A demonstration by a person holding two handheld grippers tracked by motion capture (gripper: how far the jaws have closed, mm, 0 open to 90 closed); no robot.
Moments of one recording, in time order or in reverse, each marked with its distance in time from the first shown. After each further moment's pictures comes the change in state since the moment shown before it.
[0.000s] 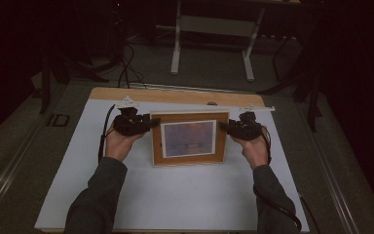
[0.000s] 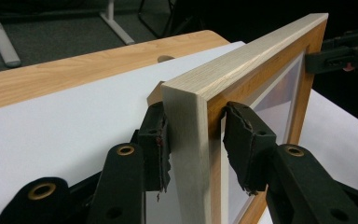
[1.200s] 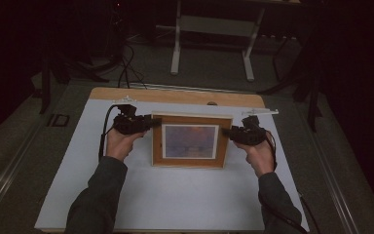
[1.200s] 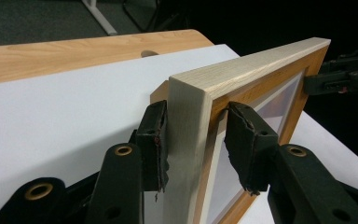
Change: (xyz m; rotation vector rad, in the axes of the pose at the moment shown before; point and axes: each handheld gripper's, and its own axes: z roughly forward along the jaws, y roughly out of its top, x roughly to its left) left arm 0.005 0.002 -0.001 0.015 -0.084 -0.112; right arm 0.009 -0.006 -0.019 0.067 -0.003 0.022
